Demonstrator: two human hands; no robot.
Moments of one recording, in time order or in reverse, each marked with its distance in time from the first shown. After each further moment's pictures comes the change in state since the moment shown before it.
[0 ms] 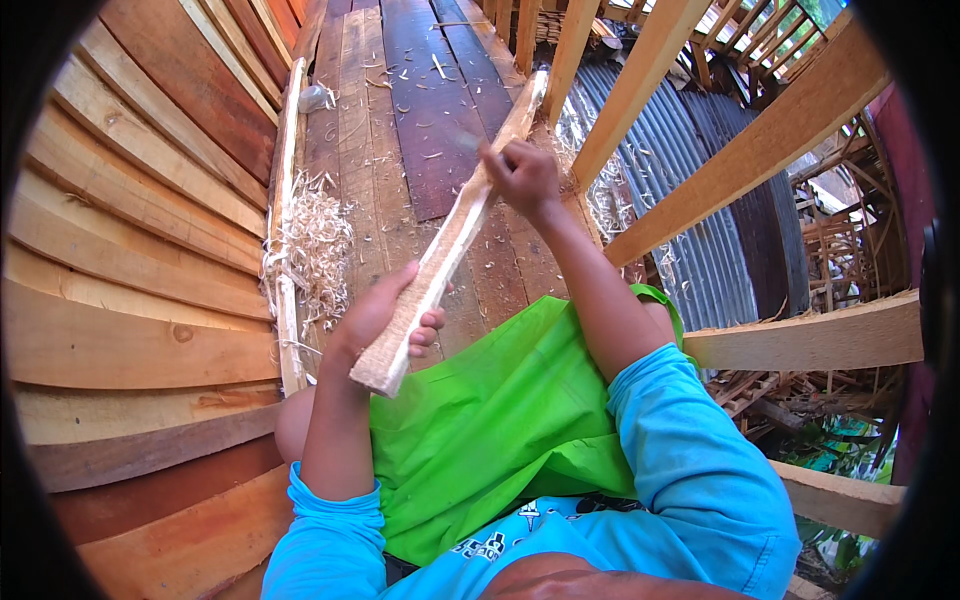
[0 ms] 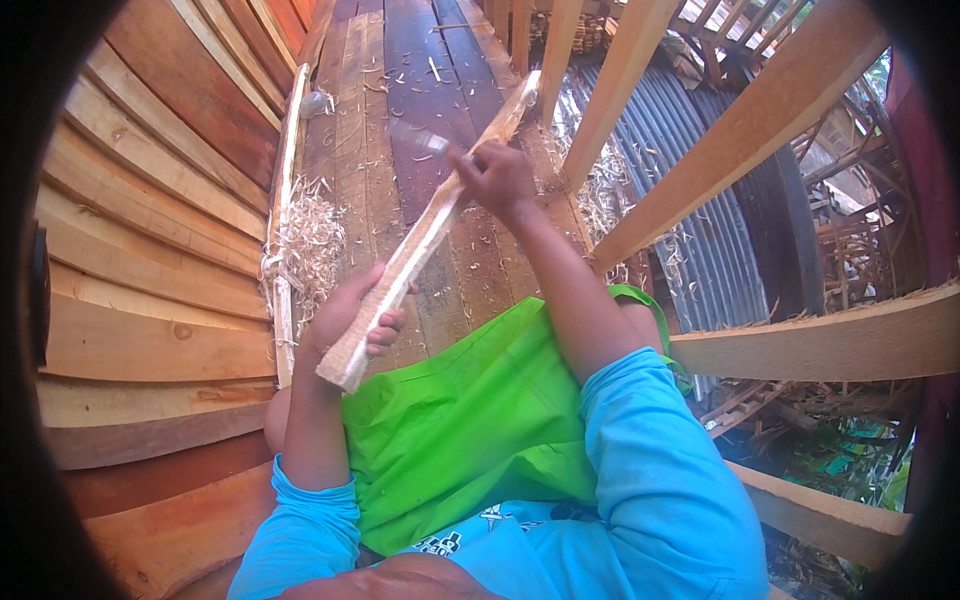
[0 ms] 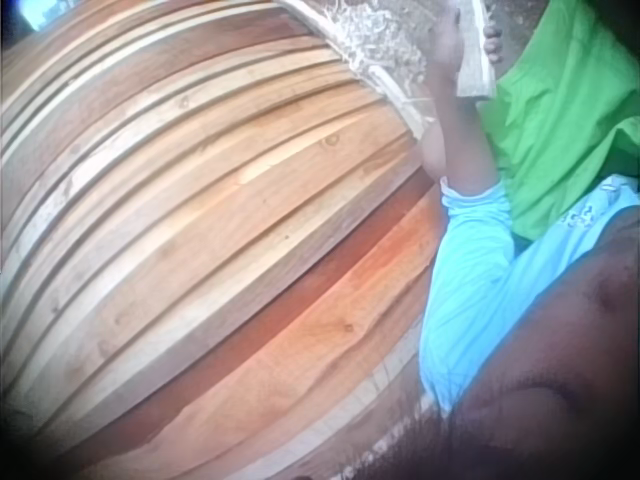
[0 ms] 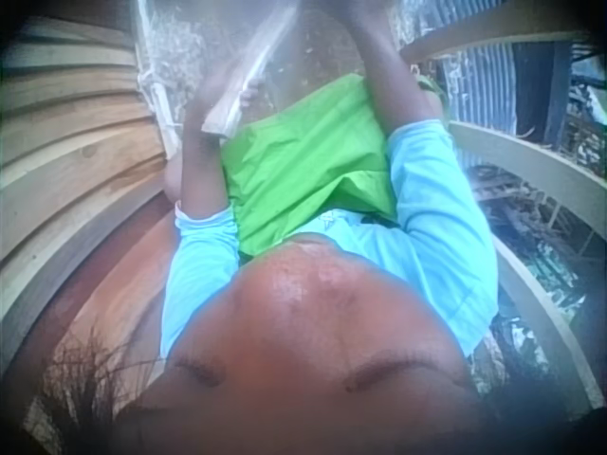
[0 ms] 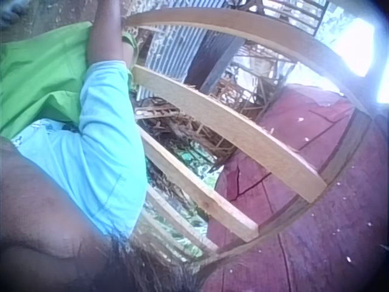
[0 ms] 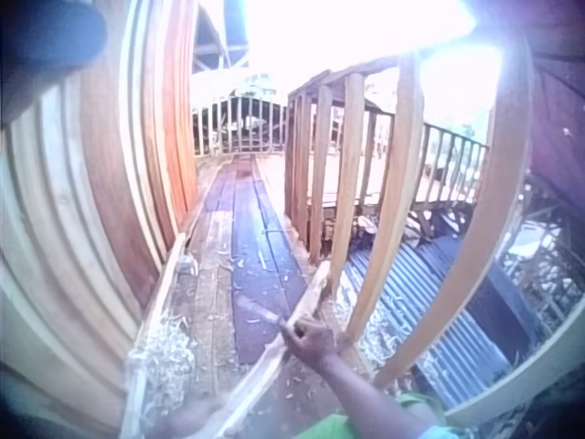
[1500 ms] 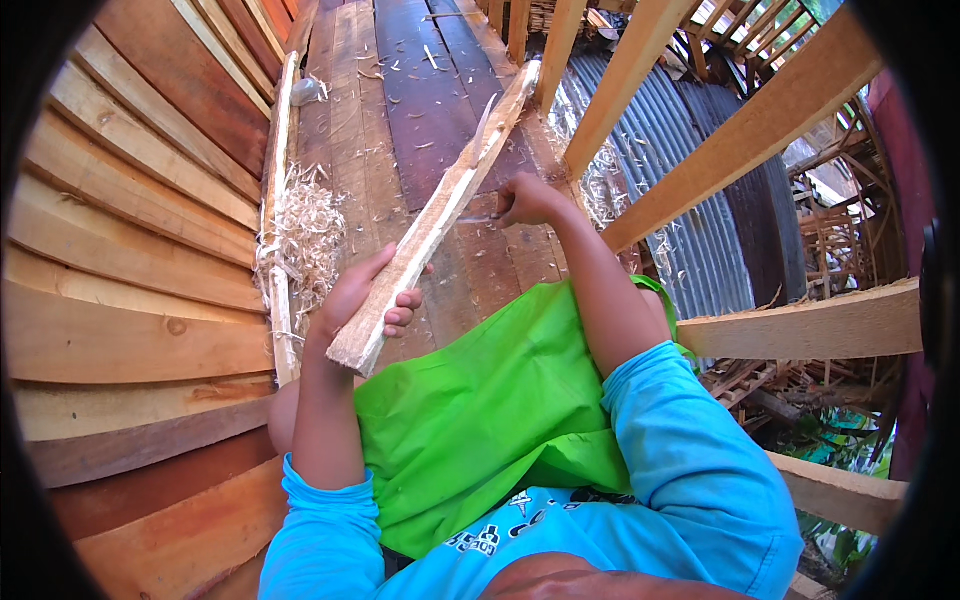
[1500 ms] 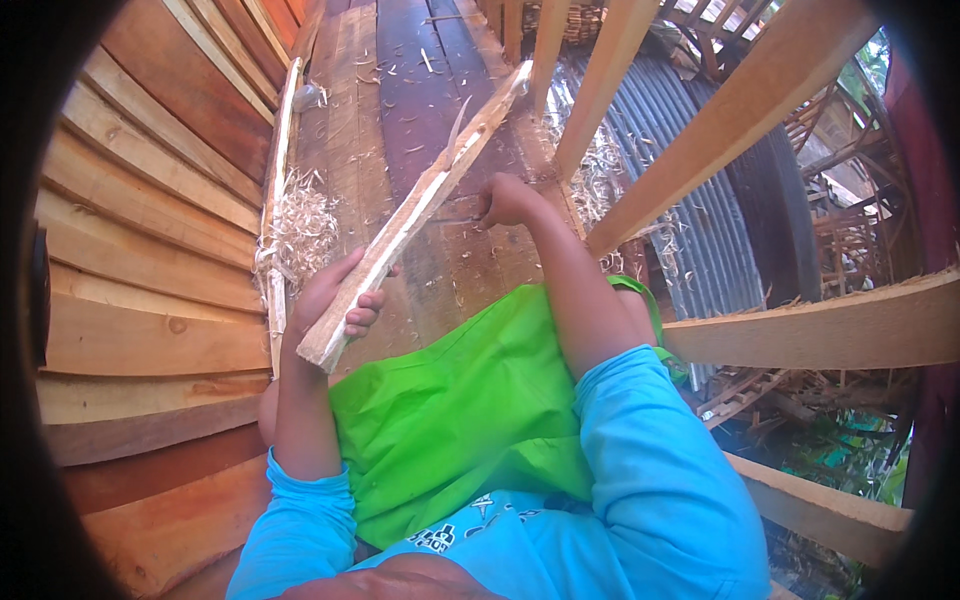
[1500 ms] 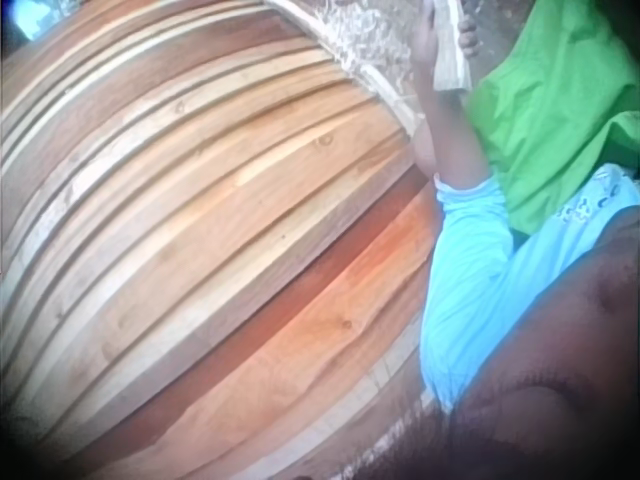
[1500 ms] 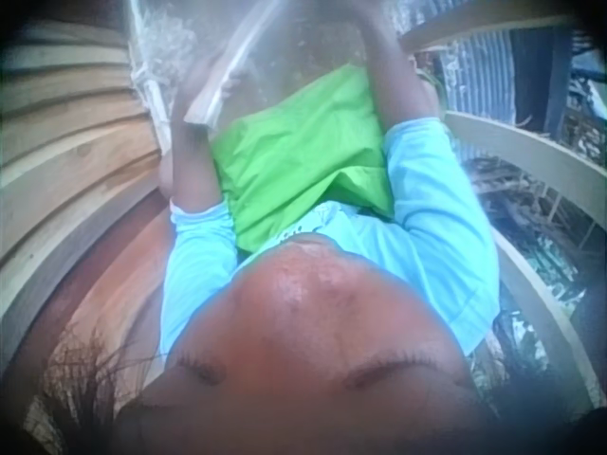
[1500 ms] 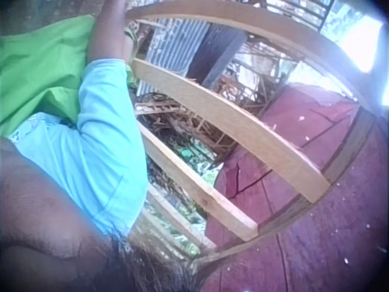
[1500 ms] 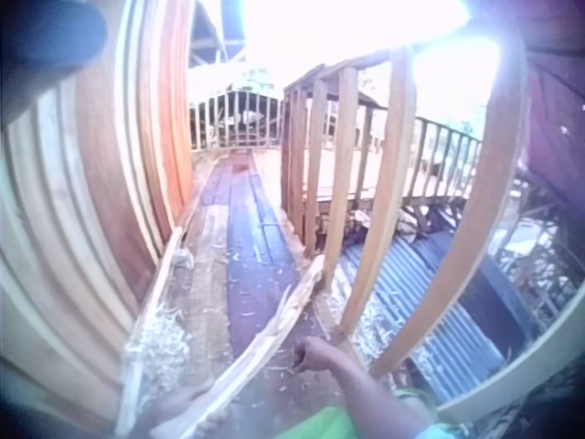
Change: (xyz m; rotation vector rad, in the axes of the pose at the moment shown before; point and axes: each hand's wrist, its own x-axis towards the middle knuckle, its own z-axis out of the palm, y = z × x) left_hand 0.001 0.009 -0.014 -0.009 -0.104 0.031; right_hand -0.025 0.061 -0.009 -0.067 -0.870 0.206
